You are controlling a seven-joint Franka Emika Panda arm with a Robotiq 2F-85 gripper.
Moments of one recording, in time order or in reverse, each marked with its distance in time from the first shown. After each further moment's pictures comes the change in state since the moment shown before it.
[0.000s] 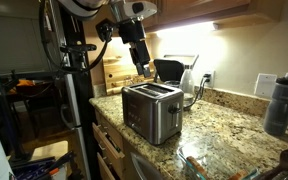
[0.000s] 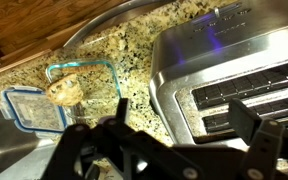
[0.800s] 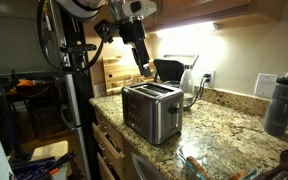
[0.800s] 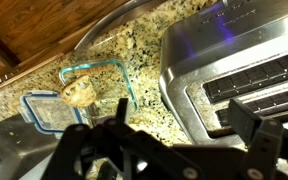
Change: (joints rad) arm -0.012 0.000 0.011 0.001 -0.050 -0.001 0.117
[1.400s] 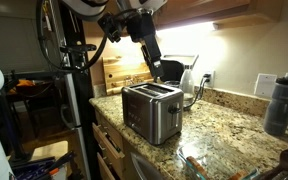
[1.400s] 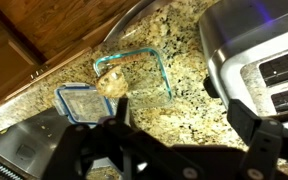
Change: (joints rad) arm -0.093 0.000 -0.026 0.006 -0.094 0.000 0.002
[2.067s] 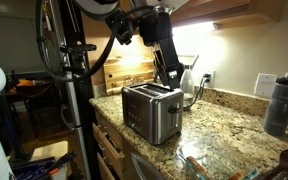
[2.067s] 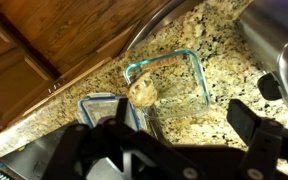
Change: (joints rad) arm -0.046 0.058 -0.128 0.007 -0.051 0.006 -0.067
